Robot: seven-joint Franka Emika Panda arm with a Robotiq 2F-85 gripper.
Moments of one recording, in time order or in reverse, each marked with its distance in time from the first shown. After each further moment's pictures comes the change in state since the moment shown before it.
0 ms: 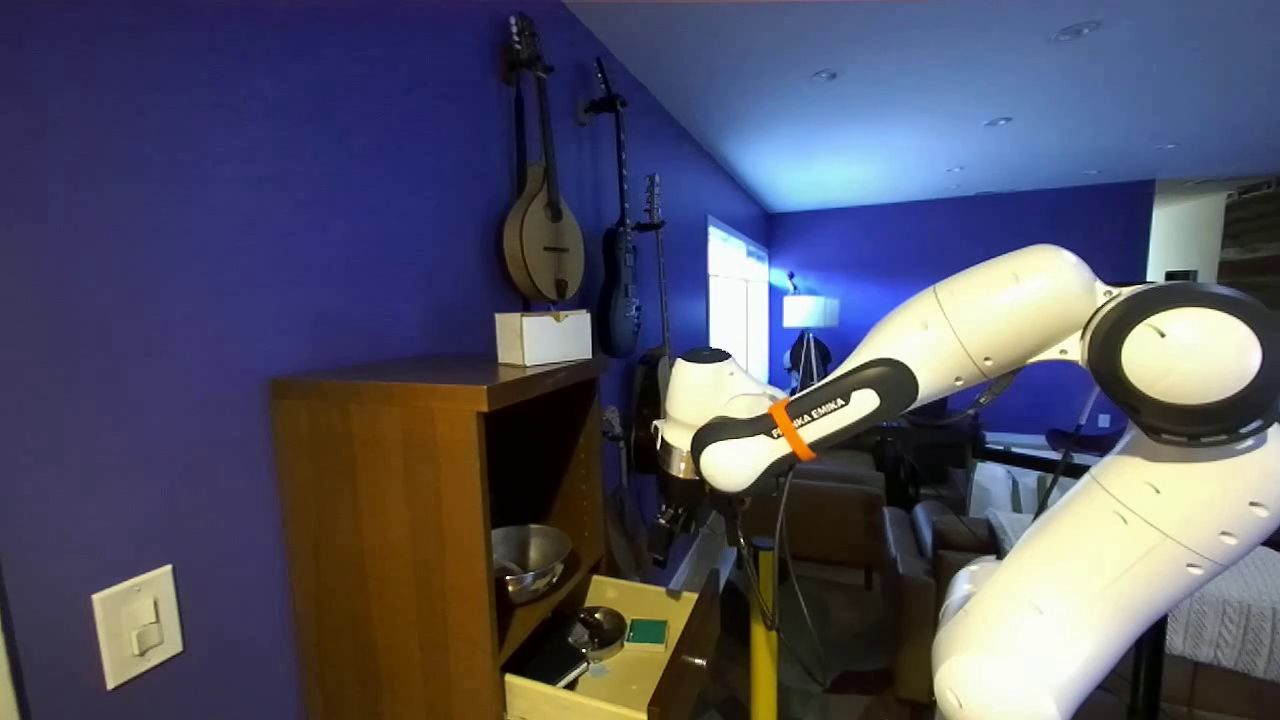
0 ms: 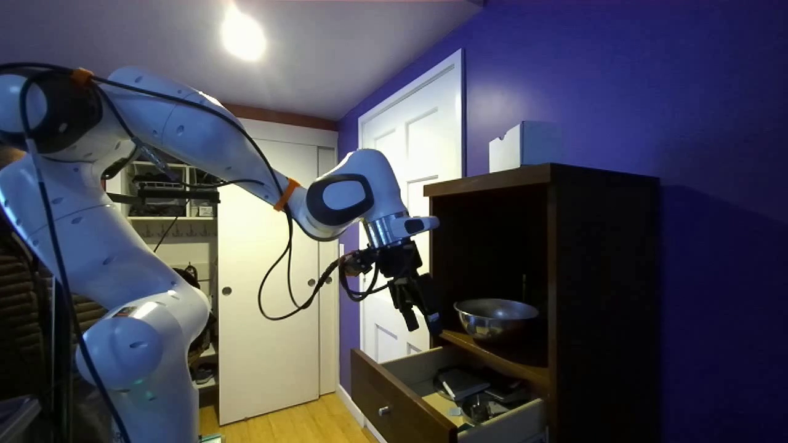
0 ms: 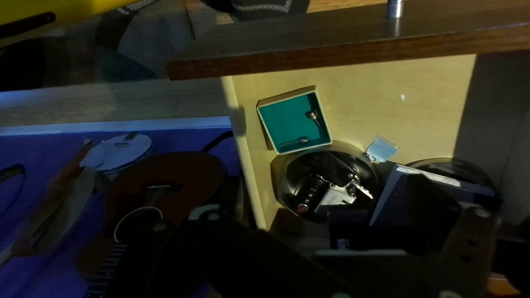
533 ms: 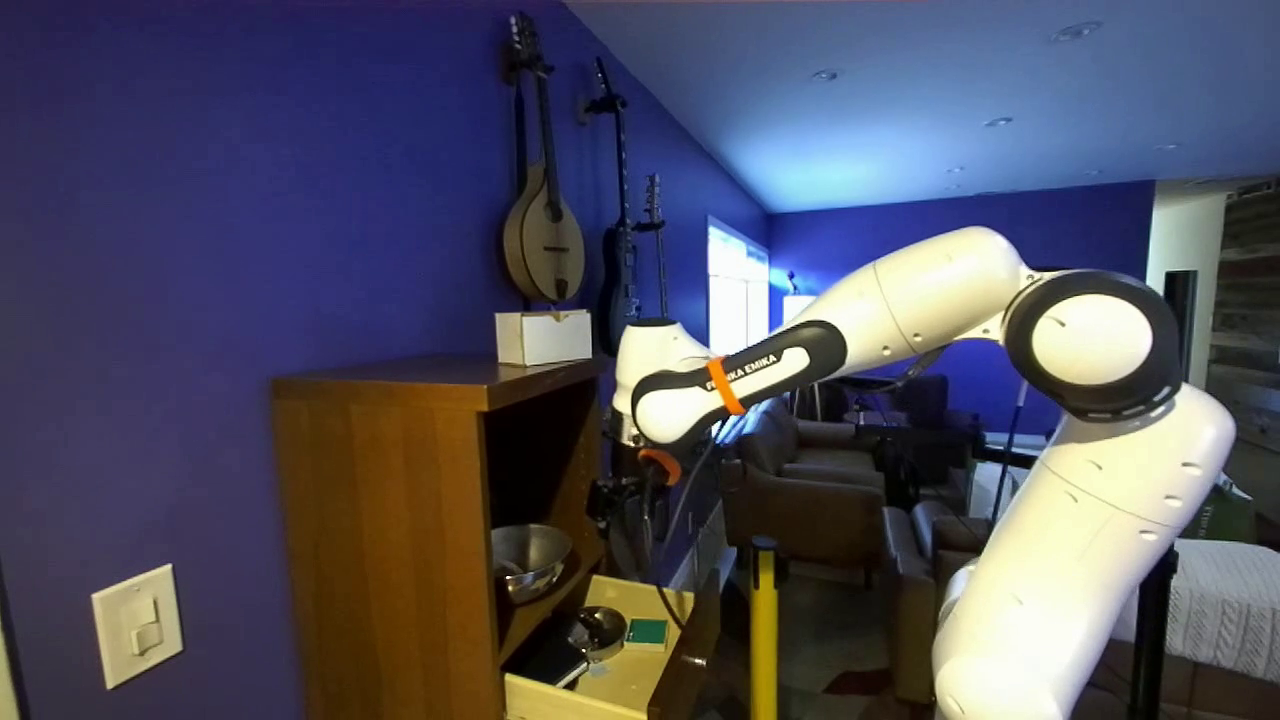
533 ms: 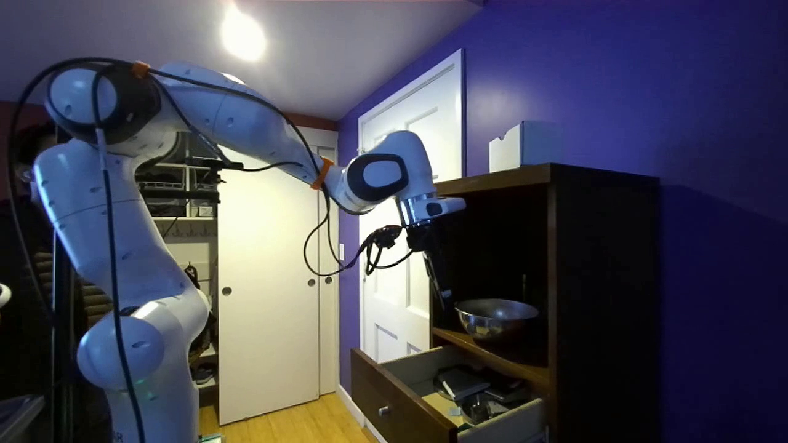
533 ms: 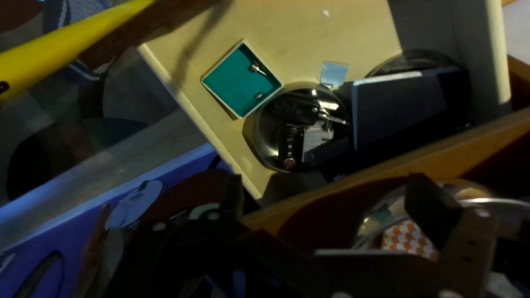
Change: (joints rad) arm 0.014 0.199 0.061 0.283 0.144 -0.128 0.359
